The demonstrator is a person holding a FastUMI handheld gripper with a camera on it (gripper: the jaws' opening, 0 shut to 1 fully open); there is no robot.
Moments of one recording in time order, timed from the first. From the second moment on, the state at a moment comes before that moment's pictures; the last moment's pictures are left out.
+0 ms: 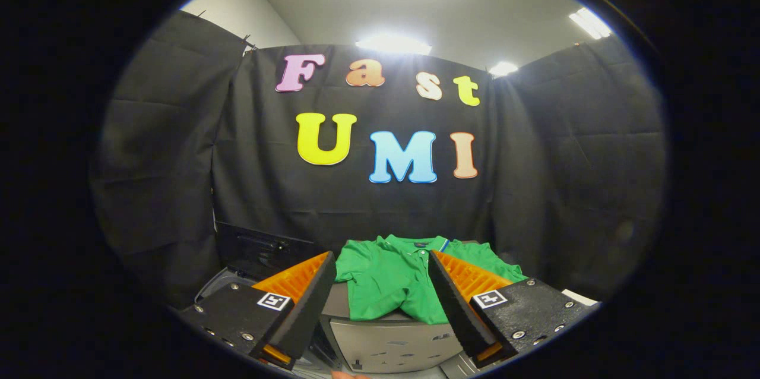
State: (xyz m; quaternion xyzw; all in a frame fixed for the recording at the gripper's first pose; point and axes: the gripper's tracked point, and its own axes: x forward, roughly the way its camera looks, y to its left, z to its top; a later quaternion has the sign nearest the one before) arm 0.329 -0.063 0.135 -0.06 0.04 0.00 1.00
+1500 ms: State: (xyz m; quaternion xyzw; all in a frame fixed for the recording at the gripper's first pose) arm 0.481 -0.154 0.002 -0.03 0.30 0.03 0.95
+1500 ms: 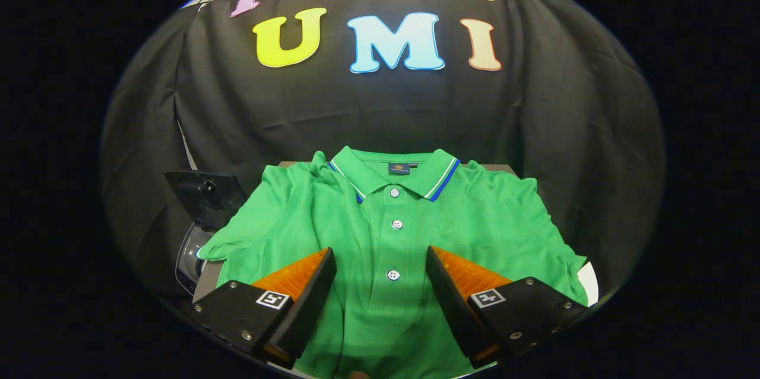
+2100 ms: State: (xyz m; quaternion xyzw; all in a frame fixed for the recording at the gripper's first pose) arm 0.481 -0.165 0.013 -0.07 0.32 0.02 0.95
